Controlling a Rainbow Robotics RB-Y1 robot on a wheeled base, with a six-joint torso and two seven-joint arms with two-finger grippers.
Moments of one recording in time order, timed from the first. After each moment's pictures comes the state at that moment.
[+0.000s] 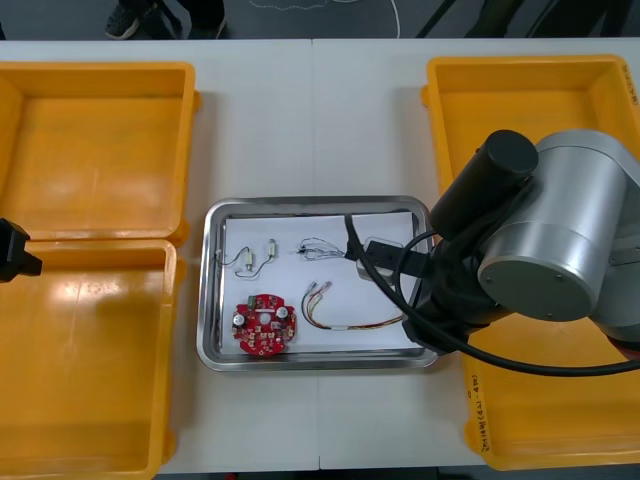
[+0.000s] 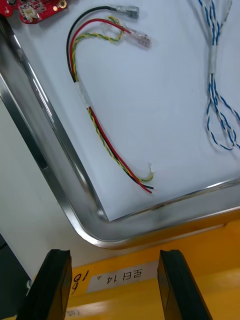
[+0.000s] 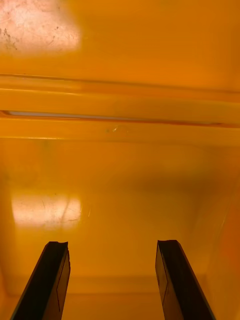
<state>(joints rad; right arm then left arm) -0.55 -0.58 0.52 -2.22 -0.78 1.92 1.70 -0.21 0.79 0.30 -2.05 0.88 1.91 -1.27</state>
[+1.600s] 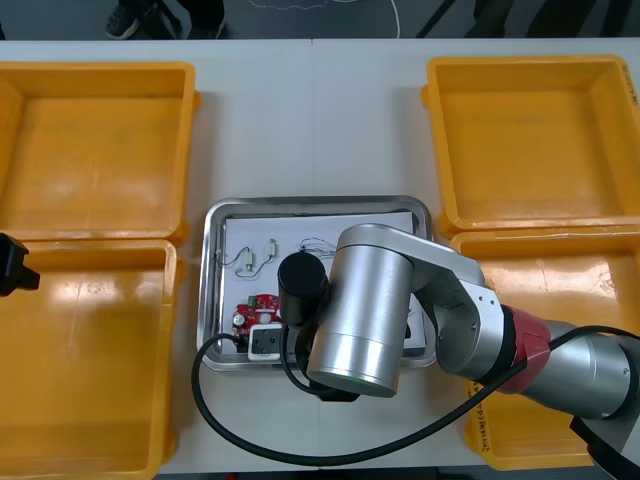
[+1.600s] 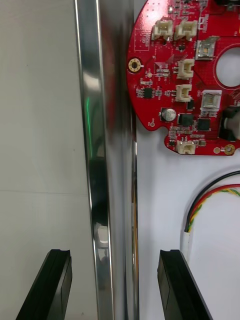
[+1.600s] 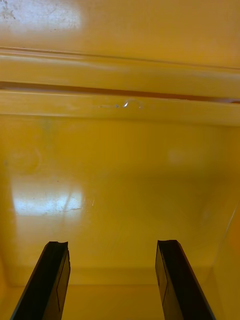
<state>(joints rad) -0.72 -0.37 0.99 -1.96 -0.60 1.74 1.79 -0.17 0.80 0.30 -2.06 0.88 1.91 -1.27</state>
